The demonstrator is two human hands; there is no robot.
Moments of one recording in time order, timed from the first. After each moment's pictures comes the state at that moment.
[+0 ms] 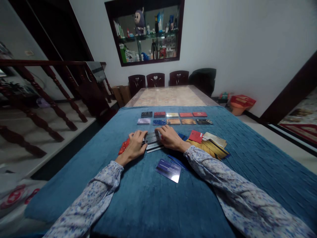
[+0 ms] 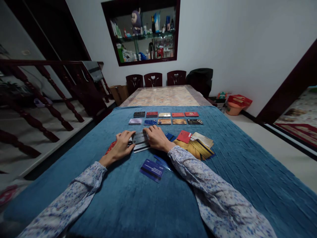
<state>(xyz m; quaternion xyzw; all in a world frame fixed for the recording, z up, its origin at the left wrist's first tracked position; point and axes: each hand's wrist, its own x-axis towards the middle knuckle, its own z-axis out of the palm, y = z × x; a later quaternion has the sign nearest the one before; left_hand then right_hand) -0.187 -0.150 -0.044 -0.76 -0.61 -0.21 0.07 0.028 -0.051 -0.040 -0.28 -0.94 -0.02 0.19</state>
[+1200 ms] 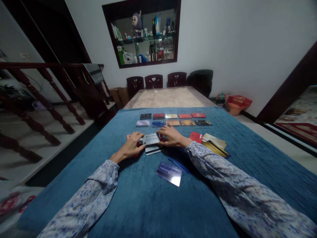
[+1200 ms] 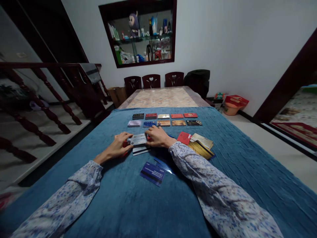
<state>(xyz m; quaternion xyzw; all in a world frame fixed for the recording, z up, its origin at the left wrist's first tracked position) -0.212 -0.138 -0.028 -0.77 -0.61 -0.17 -0.02 0.029 -0.037 -0.019 -0.29 -0.95 0.01 0.10</state>
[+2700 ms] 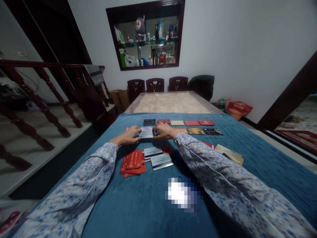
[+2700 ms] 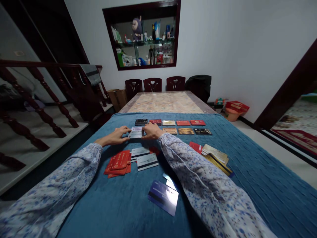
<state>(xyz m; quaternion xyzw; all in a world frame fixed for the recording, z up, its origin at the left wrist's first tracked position) -0.287 -0.049 0.005 -0.79 -0.61 -0.07 -0.05 -0.047 0.026 0.015 -0.30 -0.95 0.01 0.03</state>
